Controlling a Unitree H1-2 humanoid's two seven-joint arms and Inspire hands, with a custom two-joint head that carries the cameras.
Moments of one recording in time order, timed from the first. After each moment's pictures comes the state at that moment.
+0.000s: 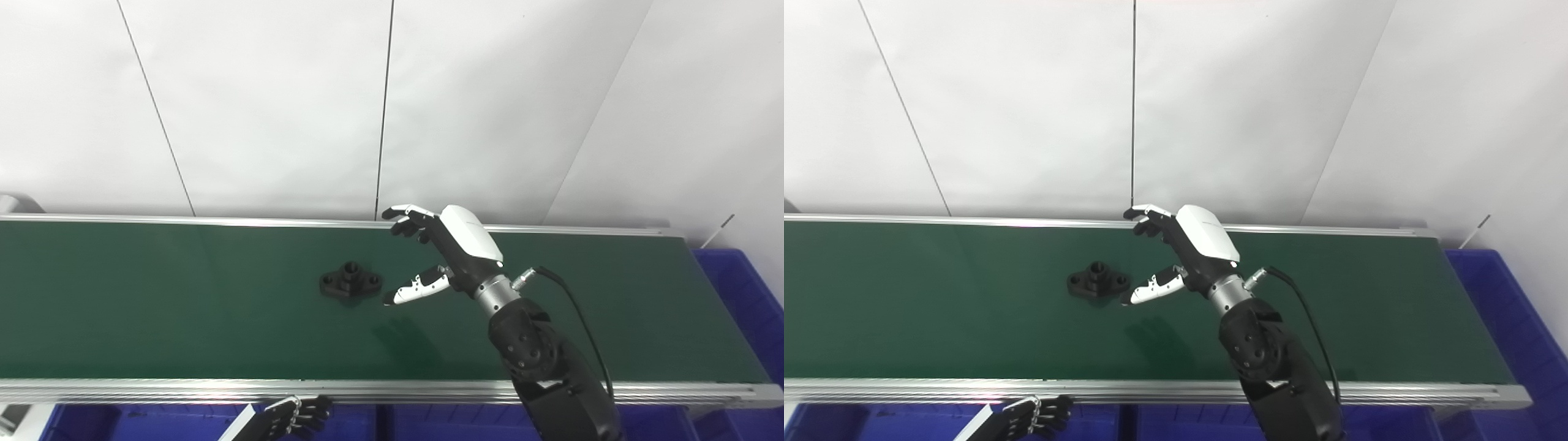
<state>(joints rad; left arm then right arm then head) 0.12 0.29 -0.40 0.33 0.02 -0.43 -0.18 -0.36 -0.20 0.31 0.03 -0.64 0.11 0.17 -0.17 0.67</state>
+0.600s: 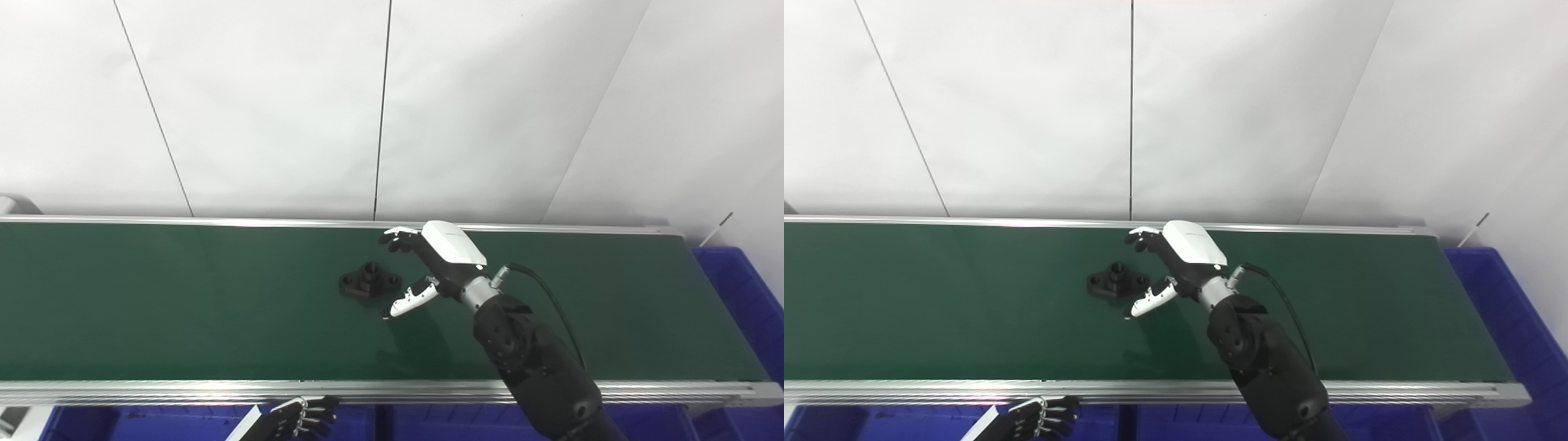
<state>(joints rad) 0.12 0.27 -0.39 0.31 0.04 -0.43 -0.21 -0.44 -0.22 0.41 0.22 -0.74 0.11 0.17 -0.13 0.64</state>
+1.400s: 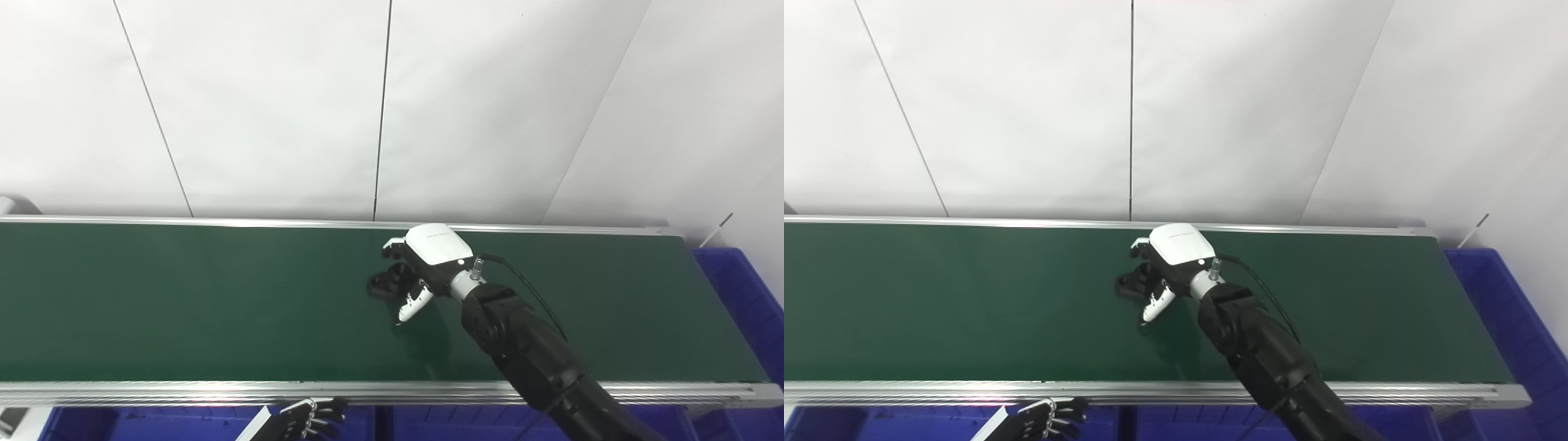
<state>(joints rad) 0.12 0.26 -0.41 0.32 0.05 -0.43 -0.19 -0.57 -0.27 0.57 0.42 -0.91 0.11 0.17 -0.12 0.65</state>
